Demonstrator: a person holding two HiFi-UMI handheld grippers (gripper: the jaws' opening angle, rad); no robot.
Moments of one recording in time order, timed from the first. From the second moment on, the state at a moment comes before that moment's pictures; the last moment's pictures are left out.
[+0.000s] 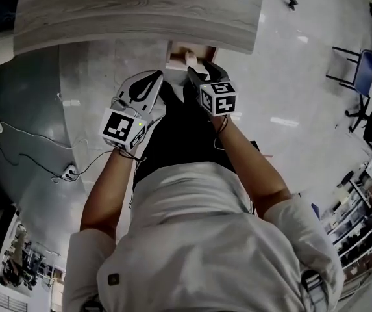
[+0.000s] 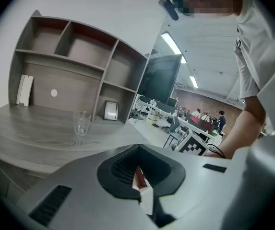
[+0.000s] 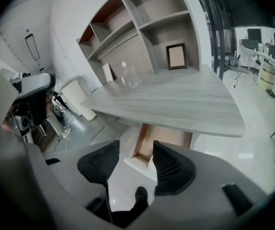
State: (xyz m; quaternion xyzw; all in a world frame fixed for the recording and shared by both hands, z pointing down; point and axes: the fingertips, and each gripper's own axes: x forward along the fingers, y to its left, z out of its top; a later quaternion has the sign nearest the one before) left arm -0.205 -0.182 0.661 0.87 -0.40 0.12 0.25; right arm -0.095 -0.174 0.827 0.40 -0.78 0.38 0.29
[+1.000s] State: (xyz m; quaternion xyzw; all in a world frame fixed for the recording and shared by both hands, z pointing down) left arm -0.185 -0.195 0.791 0.86 -0.38 0.16 0.29; right arm -0.099 -0.167 0.997 0.38 -0.71 0.44 0.40
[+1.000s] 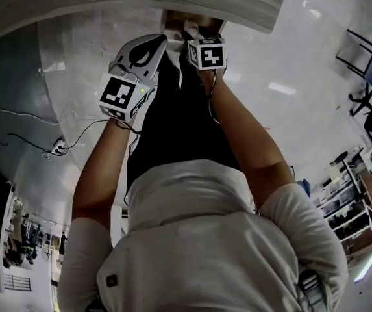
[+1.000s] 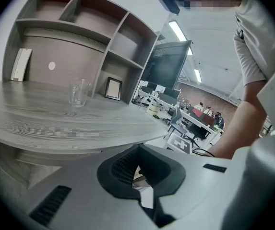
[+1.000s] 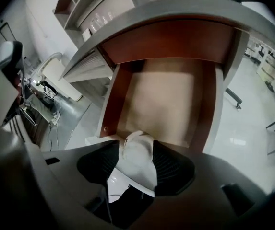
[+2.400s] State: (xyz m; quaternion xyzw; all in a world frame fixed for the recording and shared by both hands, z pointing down) left arm -0.197 -0.180 0.745 0.86 -0.41 0.15 0.28; right arm -0.103 -0.170 0.936 0.38 -0.74 0.39 0.39
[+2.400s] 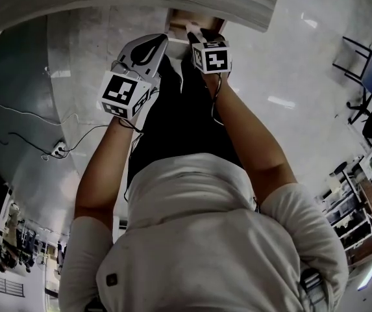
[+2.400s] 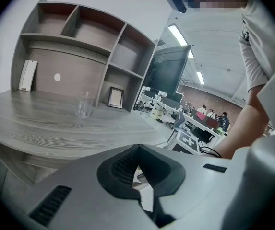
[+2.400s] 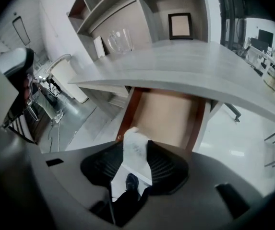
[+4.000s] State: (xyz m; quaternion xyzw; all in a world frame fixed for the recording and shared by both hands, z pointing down) left arm -0.223 -0.144 0.458 0.89 -0.44 0.07 0.13; right arm -0.128 -0.185 0.495 0.40 -0.89 0.17 0.16
